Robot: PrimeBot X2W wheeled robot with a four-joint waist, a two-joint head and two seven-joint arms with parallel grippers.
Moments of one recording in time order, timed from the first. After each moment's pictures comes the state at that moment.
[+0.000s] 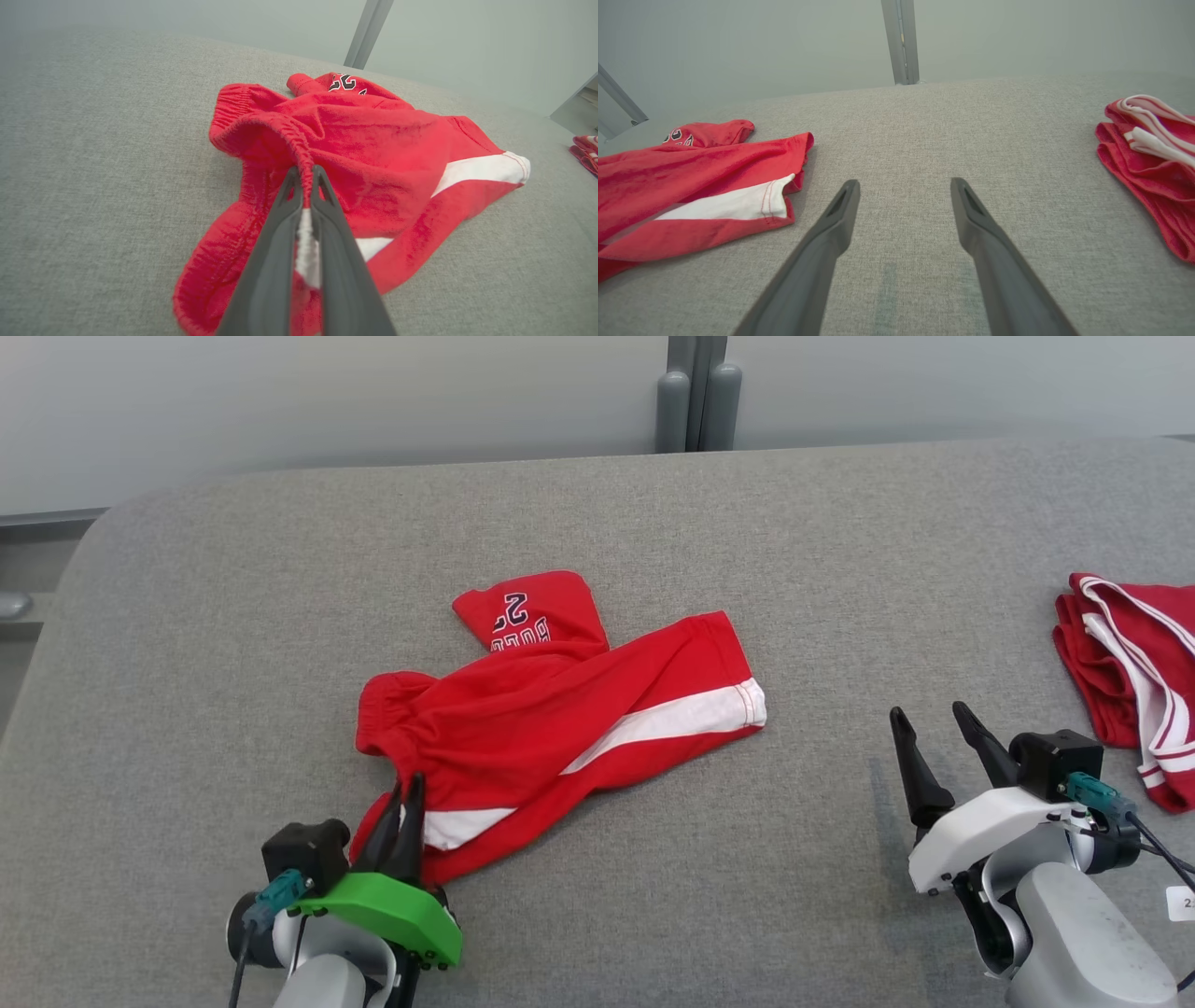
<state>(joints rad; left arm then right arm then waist) -0.22 0.05 -0.24 0.59 -0.41 -0.12 -0.26 -0.32 -0.20 0.16 0.60 0.36 0.13 -0.26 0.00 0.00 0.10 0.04</state>
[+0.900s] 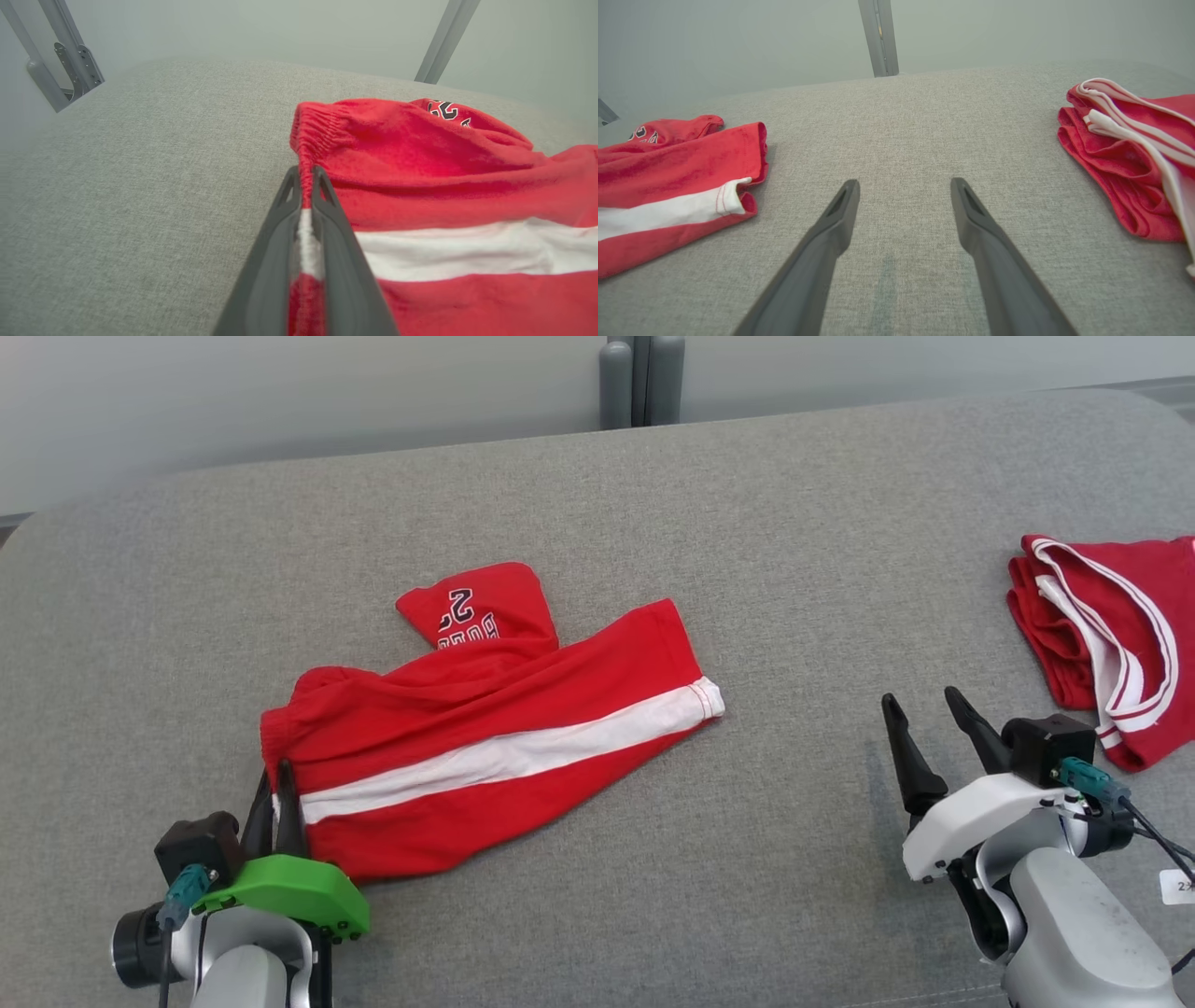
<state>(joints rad) -0.25 0.05 0.01 0.57 -0.26 -0.01 -0.26 -0.35 -0.21 0.18 0.61 0.36 0.13 -0.26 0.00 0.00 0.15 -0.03</state>
